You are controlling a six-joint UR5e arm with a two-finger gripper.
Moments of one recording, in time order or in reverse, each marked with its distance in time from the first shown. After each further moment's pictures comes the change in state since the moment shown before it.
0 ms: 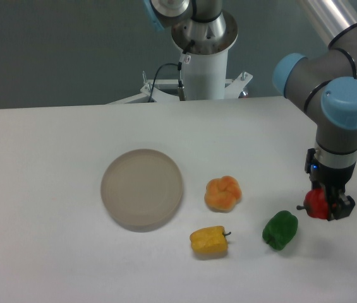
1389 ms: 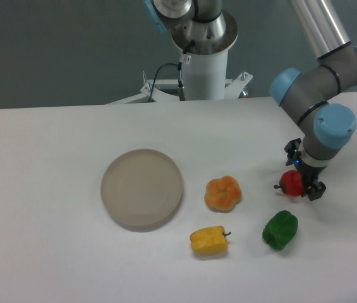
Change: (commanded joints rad) arm 0.094 0.040 -0.405 0.025 0.018 -0.006
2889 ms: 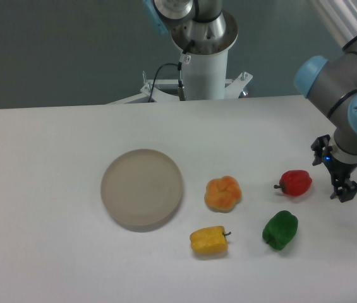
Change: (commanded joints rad) arm 0.040 0.000 0.154 -0.131 0.006 0.075
